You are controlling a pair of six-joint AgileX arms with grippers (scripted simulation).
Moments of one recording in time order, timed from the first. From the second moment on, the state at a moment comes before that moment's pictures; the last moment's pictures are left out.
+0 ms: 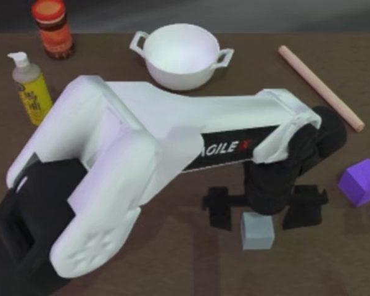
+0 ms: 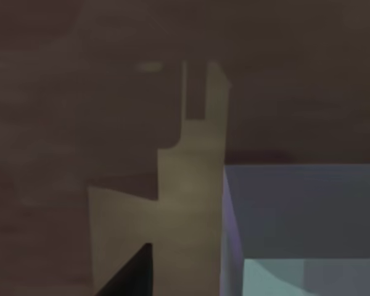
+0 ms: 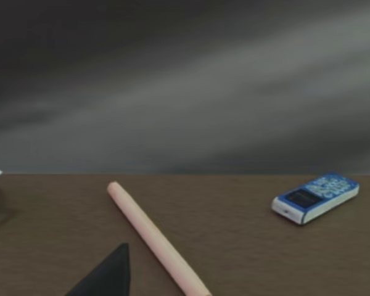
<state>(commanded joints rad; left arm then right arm) -0.97 2.40 1.87 -1.02 -0.02 -0.96 0.00 0.00 0.00 0.00 0.00 0.00</state>
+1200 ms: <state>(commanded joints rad) -0.96 2.34 2.04 -1.25 -0.02 -0.97 0.00 0.00 0.00 0.00 0.00 0.00</state>
